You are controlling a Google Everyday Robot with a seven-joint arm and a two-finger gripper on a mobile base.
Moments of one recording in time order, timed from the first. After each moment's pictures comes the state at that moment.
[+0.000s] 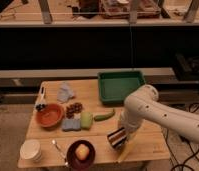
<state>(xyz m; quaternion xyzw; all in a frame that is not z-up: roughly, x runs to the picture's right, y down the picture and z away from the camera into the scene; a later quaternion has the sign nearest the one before) 0.127 0.200 0.696 -0.30 -0.14 -0.22 0.92</state>
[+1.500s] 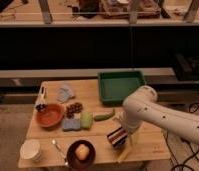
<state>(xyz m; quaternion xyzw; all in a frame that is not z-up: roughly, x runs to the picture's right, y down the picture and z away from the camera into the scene) 0.125 0.200 0.696 -0.30 -0.13 -0.23 0.92</state>
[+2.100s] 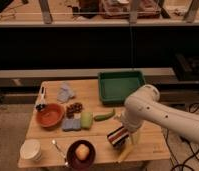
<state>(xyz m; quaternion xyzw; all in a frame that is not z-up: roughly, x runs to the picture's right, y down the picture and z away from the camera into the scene) 0.135 0.188 0.690 -0.29 -0.14 -0.23 0.92</state>
